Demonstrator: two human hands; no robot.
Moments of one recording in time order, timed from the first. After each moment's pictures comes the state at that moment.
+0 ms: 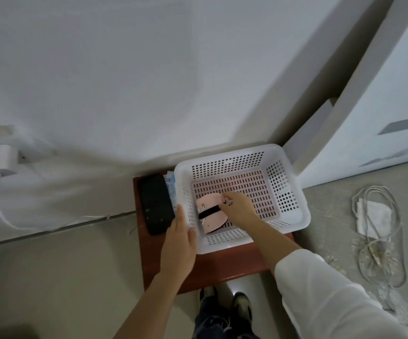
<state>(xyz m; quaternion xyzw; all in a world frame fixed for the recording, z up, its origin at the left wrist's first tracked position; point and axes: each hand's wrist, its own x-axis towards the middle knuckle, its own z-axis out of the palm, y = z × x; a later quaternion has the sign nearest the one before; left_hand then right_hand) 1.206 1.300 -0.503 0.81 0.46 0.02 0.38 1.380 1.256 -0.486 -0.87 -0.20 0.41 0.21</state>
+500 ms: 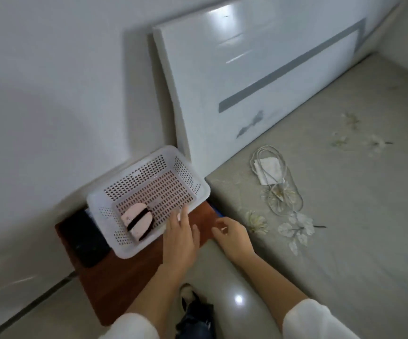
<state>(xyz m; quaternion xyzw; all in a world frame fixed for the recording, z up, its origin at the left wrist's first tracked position) 1.287 1.160 -0.441 0.94 0.23 -0.04 0.26 1.339 1.033 -0.403 -0.89 -0.03 0.30 0.35</state>
